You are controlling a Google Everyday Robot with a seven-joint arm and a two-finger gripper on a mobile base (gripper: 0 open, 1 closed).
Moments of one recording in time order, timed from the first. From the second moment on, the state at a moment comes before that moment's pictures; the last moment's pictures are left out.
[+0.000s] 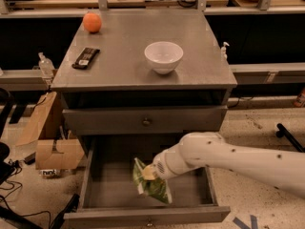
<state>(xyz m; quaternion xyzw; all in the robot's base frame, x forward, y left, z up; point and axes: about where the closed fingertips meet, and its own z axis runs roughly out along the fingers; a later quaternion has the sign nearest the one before) 0.471 0.015 0.563 -0.27 0.91 0.27 0.16</state>
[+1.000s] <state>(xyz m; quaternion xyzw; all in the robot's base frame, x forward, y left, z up) 0.489 -0.150 0.711 -0.23 0.91 0.29 0.19</state>
